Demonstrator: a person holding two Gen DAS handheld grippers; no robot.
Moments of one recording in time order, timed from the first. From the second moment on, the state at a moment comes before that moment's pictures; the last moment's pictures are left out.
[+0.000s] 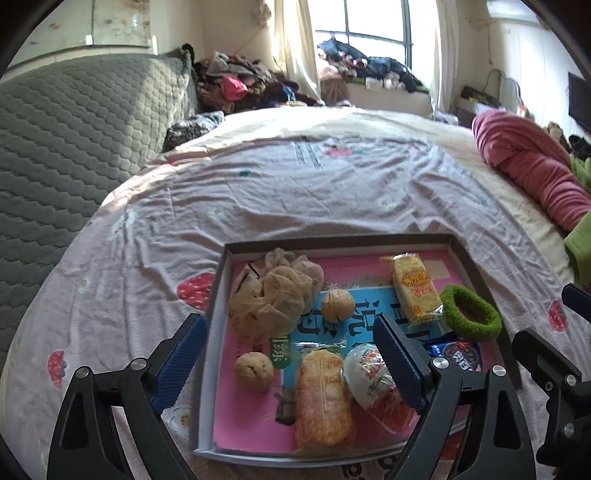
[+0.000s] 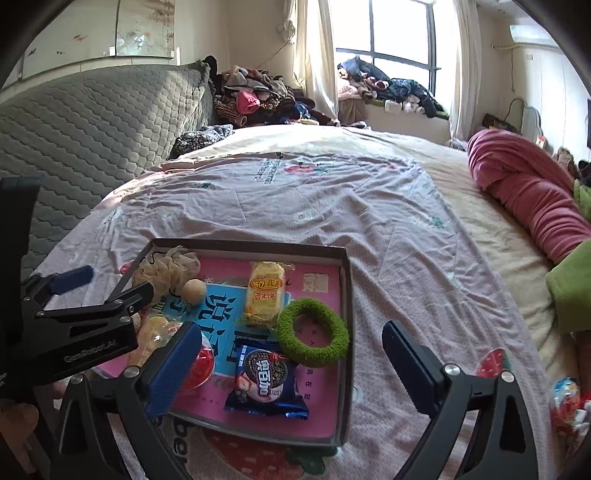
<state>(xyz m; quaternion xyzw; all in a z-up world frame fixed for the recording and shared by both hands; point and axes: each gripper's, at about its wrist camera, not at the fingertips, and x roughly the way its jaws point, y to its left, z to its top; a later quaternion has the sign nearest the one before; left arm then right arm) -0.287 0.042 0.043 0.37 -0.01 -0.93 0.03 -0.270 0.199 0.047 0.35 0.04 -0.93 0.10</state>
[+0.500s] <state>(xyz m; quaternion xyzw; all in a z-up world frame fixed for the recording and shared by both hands) -0.226 0.020 0.088 0.34 -0.01 -0.94 0.05 -0.213 0.191 0.102 0.30 0.04 -0.95 0.11</state>
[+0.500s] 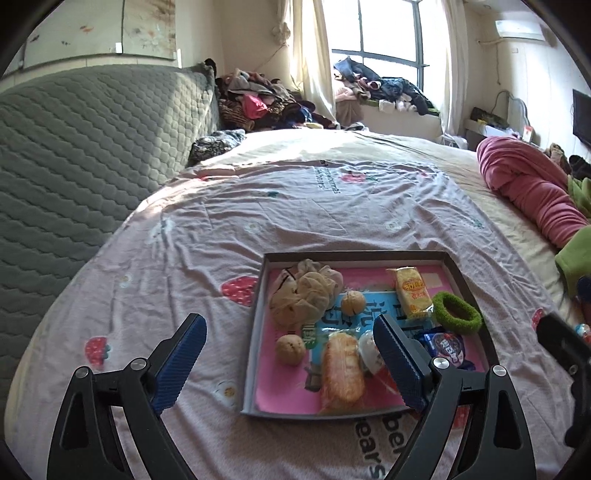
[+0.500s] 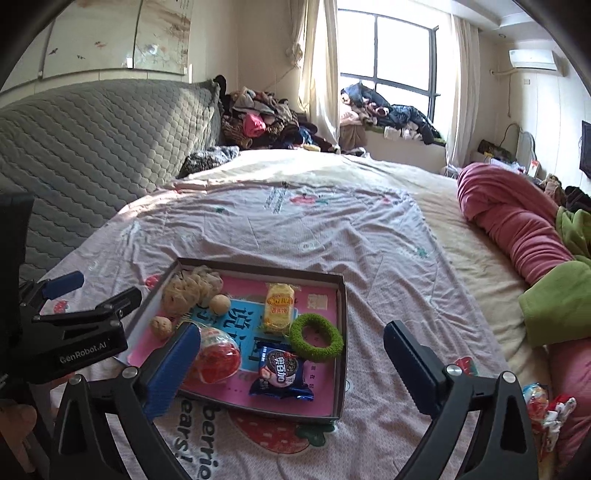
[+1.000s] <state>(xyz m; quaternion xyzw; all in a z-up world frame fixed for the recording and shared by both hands) -0.161 0.021 0.127 0.31 -0.01 -0.95 0.06 -0.161 0.193 0.143 0.27 0.04 -0.95 0.11</state>
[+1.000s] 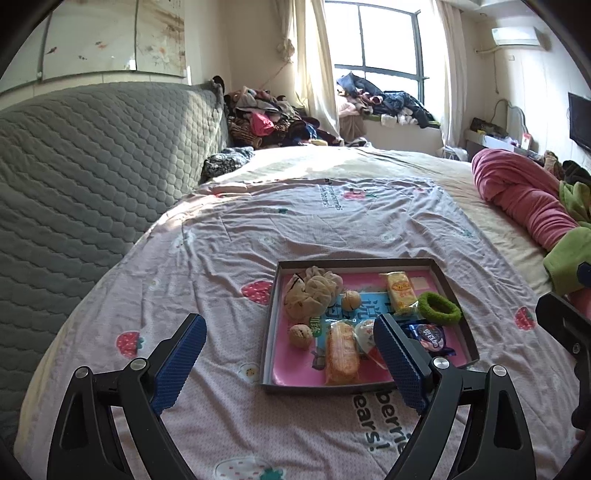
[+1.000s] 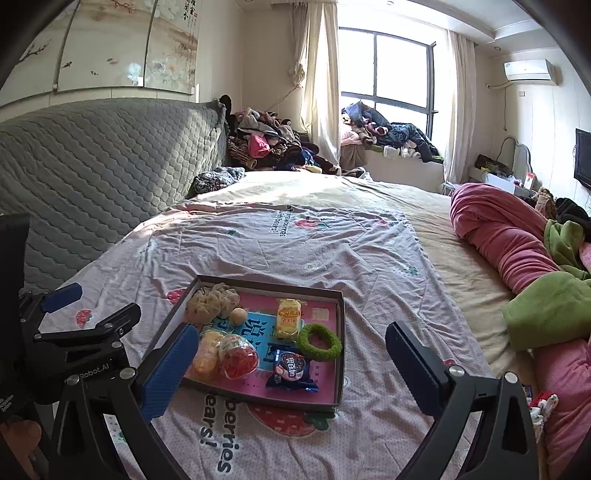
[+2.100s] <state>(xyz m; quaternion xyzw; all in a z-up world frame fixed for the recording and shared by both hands) -0.040 0.015 0.147 0.29 0.00 -0.95 0.07 -0.055 0.208 0.164 0.26 0.05 -0.96 0.10</state>
